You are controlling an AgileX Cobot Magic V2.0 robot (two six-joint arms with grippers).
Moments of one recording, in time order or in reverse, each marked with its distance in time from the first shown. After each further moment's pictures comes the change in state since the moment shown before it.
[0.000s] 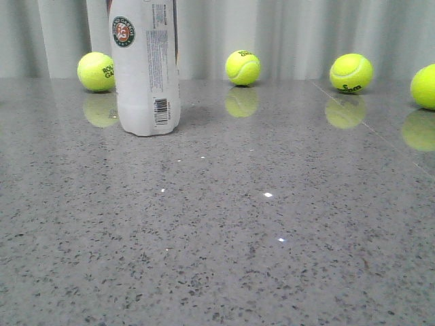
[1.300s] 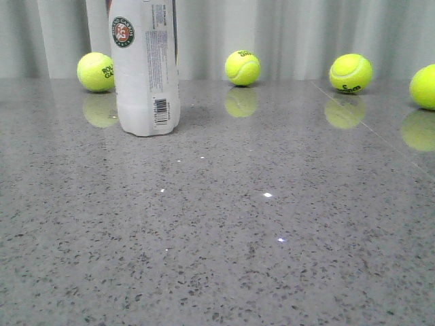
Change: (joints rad) left arm 0.000 0.000 0.000 0.000 -0.002 -0.002; right arm -0.480 -0.383 0.398 -0.279 -0.184 0.223
